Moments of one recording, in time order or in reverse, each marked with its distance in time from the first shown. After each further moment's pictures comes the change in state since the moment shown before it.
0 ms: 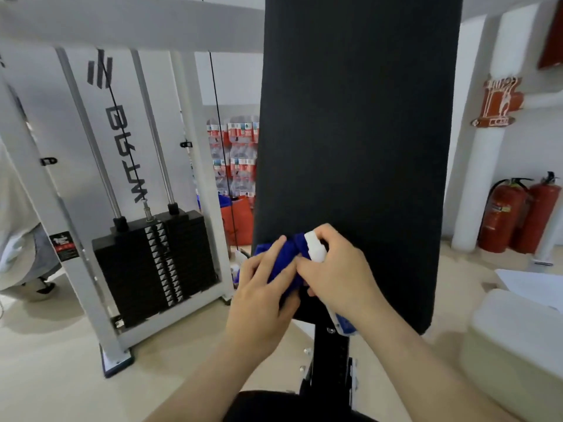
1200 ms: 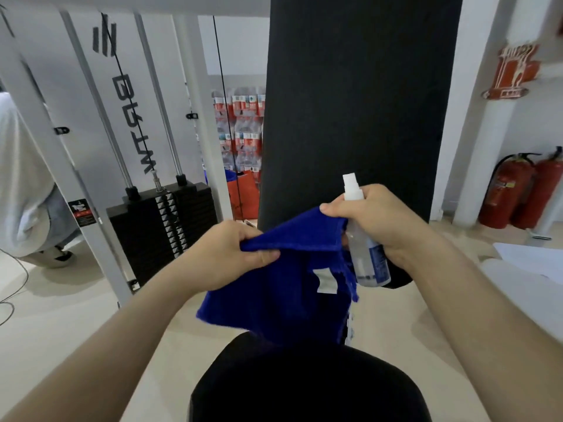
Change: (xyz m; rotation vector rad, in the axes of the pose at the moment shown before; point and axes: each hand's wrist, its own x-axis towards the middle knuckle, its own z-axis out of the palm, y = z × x) left_hand 0.009 0.010 -0.118 -0.348 -0.624 -0.353; right_hand -0.026 -0.026 -0.054 0.313 -0.195 0.213
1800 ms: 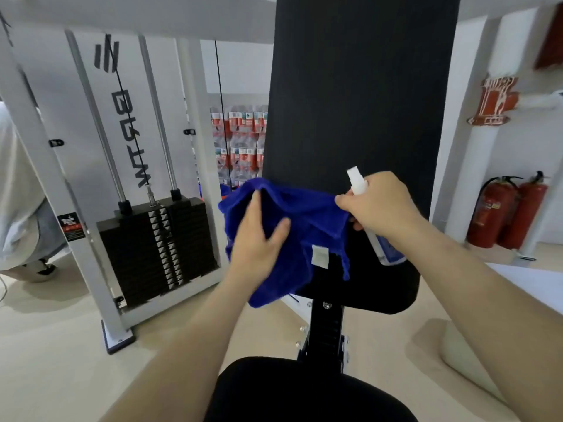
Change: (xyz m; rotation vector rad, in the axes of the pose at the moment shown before) left_hand 0.084 -0.020 0.050 -0.325 0.568 0.098; right_hand 0.041 -0.022 -0.016 -0.493 0.373 -0.110
